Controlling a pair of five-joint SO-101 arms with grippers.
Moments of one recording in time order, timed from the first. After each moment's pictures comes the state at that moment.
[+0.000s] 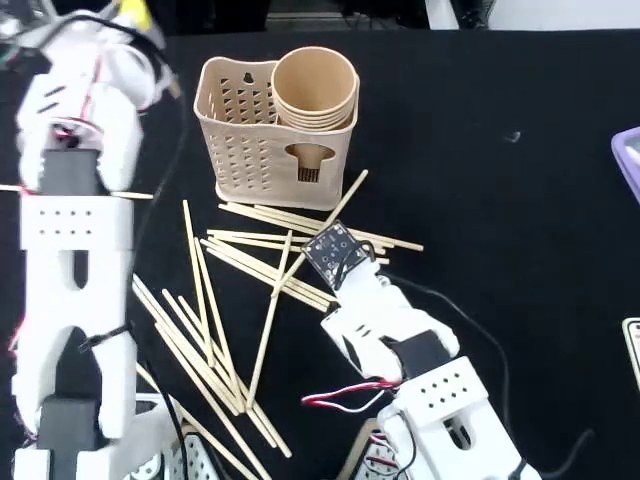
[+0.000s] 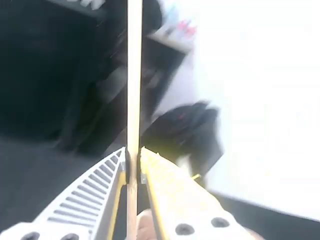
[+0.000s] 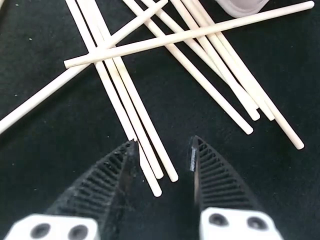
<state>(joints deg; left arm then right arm) -4.6 -20.0 1.0 28.7 20.2 -22.9 -66.3 80.9 51.6 16.7</state>
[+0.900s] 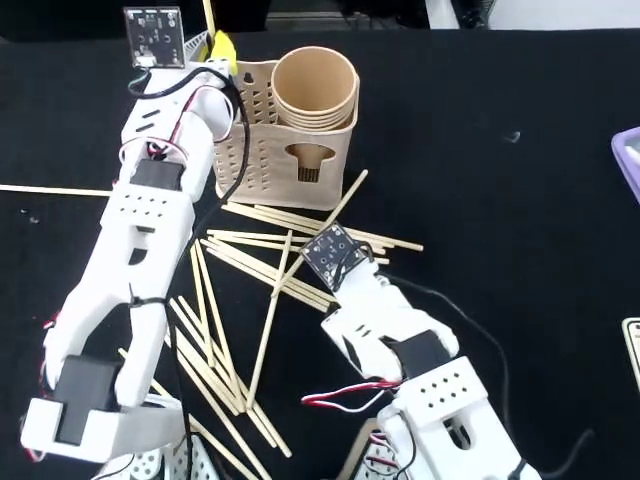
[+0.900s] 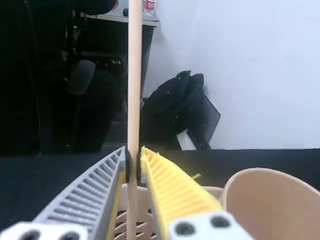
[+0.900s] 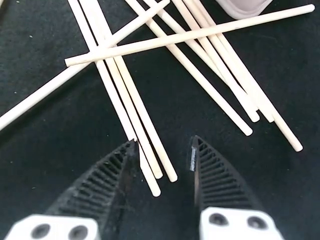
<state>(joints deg) 3.6 -10.4 18.6 3.0 6.7 -22.9 -66.3 81.2 51.6 18.2</state>
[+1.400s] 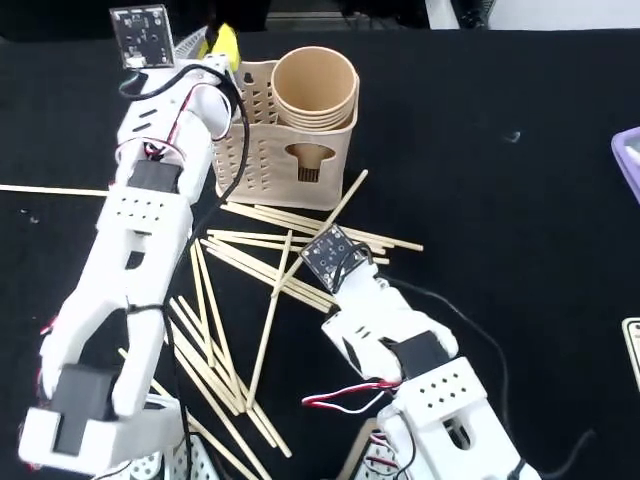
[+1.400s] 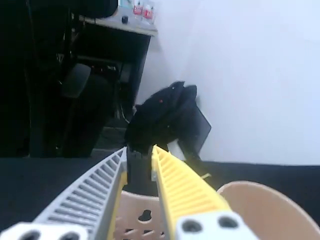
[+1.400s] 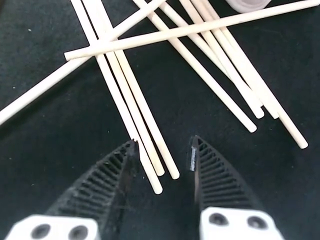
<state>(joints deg) 2.8 -13.8 18.6 4.4 10.9 -22.9 -66.3 82.0 51.5 18.3</state>
